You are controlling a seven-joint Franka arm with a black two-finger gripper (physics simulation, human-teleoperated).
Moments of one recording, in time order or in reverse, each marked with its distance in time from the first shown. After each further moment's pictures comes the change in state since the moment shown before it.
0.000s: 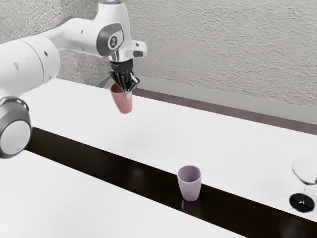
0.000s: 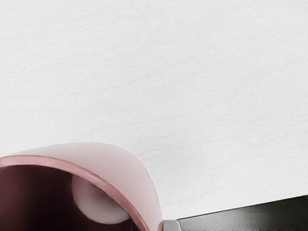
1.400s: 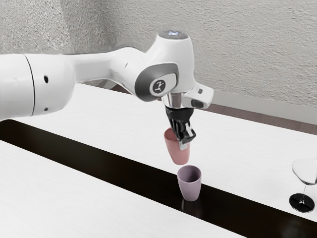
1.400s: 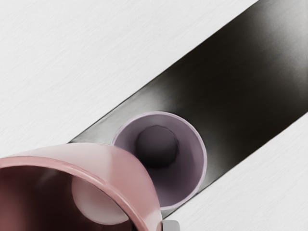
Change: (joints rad) arm -0.470 -0.229 -0.016 -0.390 -0.004 0.116 -0.024
